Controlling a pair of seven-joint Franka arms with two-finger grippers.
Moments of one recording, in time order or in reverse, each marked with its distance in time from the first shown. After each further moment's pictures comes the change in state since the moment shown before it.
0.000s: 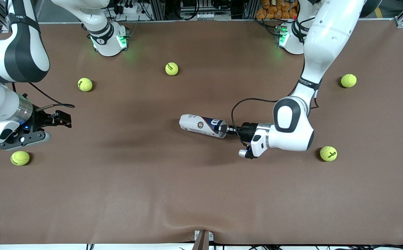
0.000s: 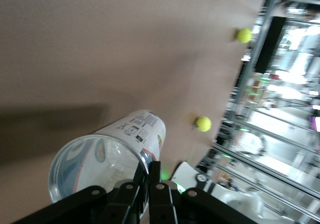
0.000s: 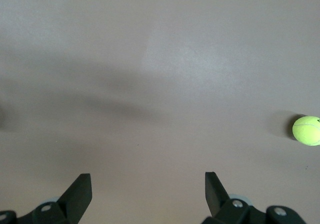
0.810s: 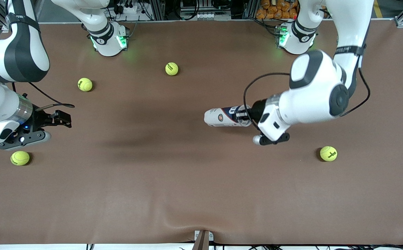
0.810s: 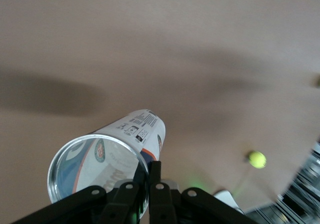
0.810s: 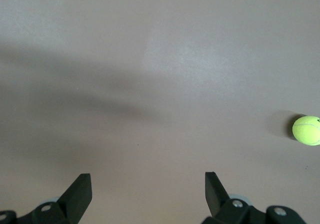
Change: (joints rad) left arm -0.036 -0.249 -0.014 0.111 0.576 -0.124 -0.714; right arm 0.000 -0.001 0.000 0.000 0.000 0.000 0.000
